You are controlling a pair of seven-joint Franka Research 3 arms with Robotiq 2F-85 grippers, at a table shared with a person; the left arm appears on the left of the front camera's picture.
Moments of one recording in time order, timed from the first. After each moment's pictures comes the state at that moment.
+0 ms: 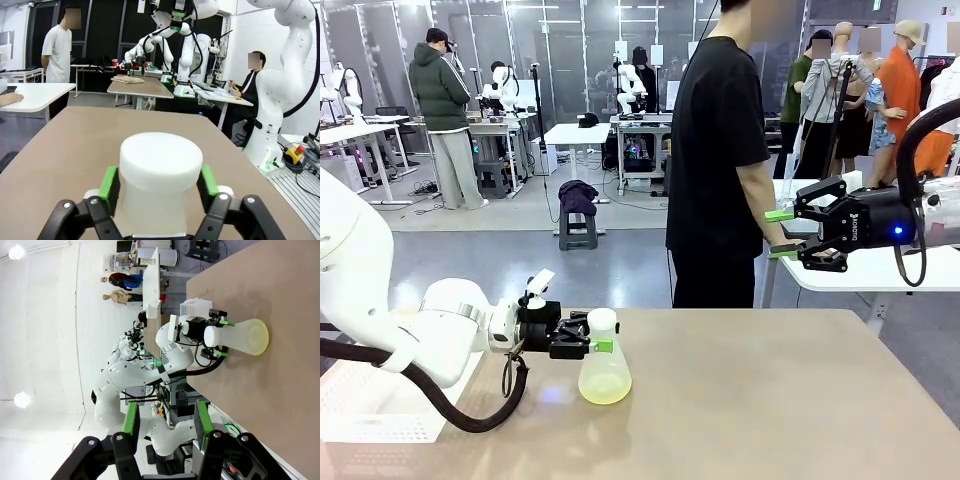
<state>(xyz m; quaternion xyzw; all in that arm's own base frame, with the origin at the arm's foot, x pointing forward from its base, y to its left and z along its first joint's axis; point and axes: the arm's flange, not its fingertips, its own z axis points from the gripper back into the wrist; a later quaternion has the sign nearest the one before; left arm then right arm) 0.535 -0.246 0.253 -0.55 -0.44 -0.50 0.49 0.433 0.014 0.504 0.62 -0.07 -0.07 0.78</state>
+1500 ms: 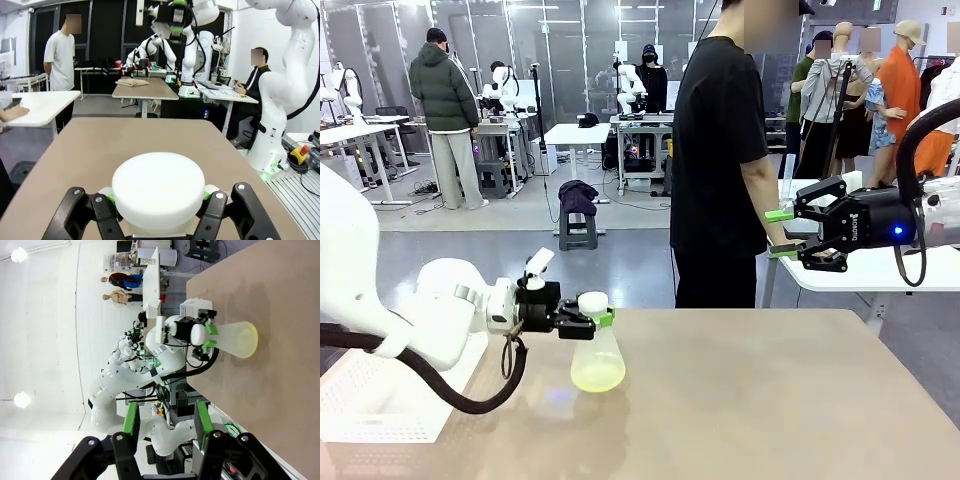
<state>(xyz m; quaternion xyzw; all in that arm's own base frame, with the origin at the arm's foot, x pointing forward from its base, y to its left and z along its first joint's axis) 0.534 -0.249 0.301 -0.53 -0.46 -0.51 0.49 0.433 0.014 0.504 0.62 -0.07 -0.07 0.78</state>
